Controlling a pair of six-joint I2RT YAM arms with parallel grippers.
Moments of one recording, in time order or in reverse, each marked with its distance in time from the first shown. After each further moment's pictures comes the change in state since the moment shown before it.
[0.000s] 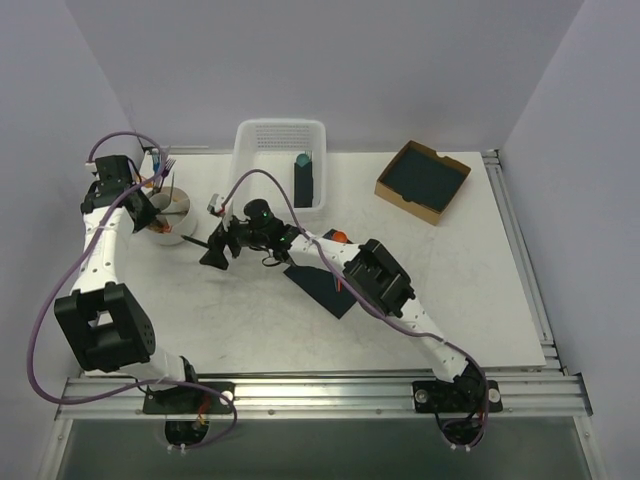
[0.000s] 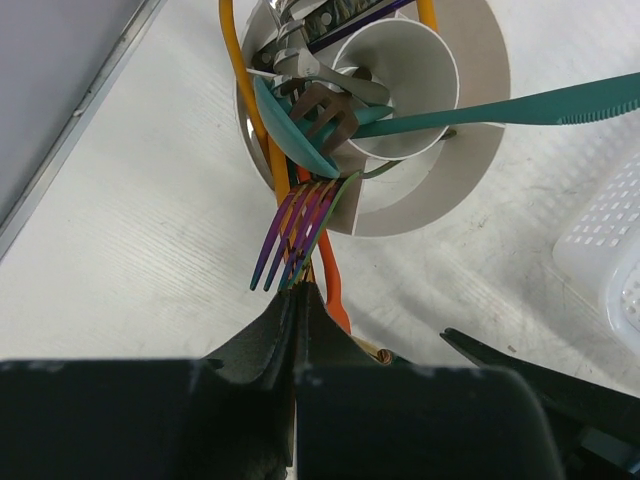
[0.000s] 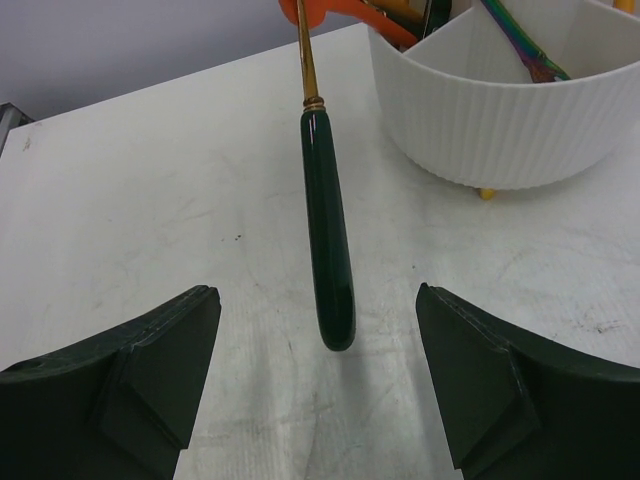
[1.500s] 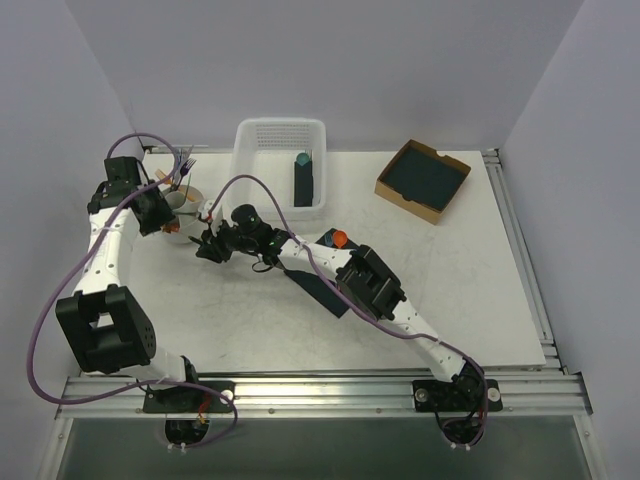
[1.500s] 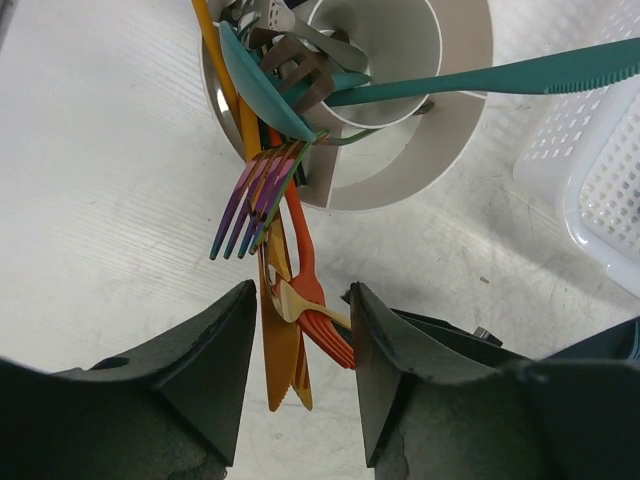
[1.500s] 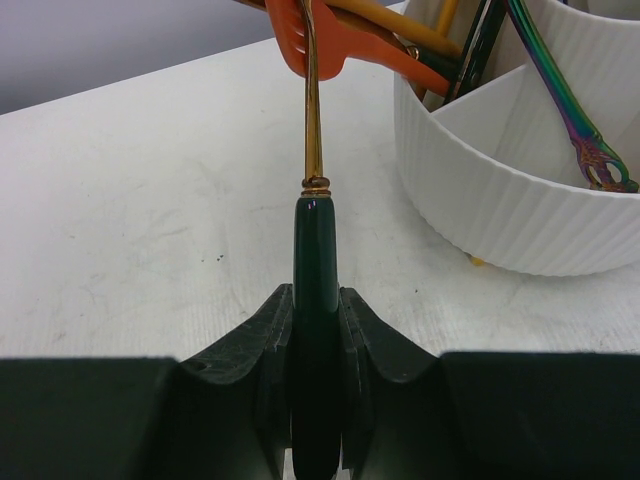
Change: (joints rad) left arm -0.037 -0.021 -0.026 -0.023 0.132 0.050; right arm 0.043 0.082 0.141 -0.082 0.111 -0.048
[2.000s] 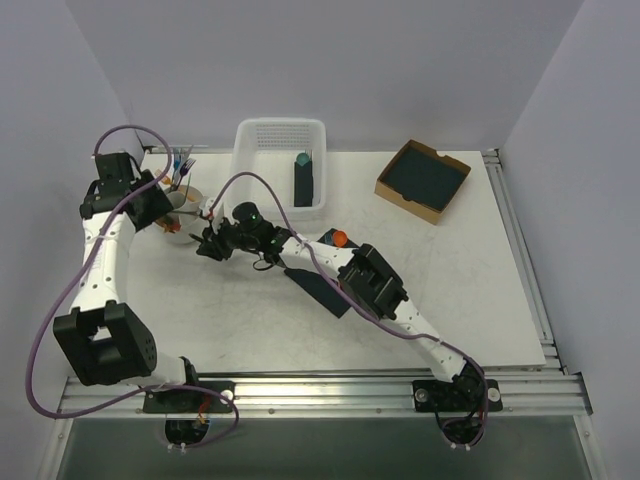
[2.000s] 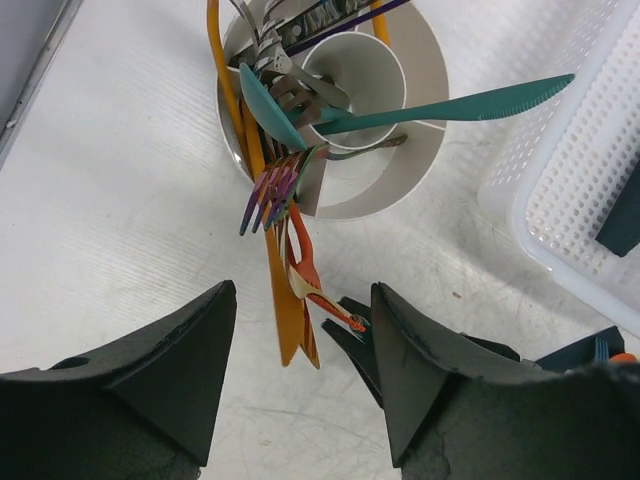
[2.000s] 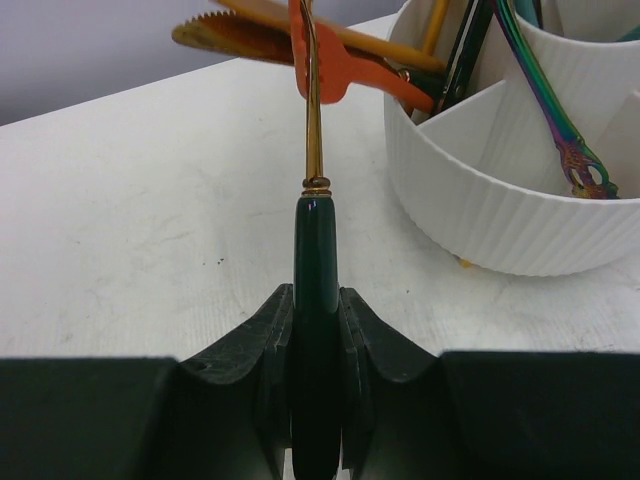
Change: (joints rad) left arm 0.002 -0.061 0.026 0.001 -0.021 -0.027; right arm -0.005 -0.019 -0.013 0.000 0.000 0.003
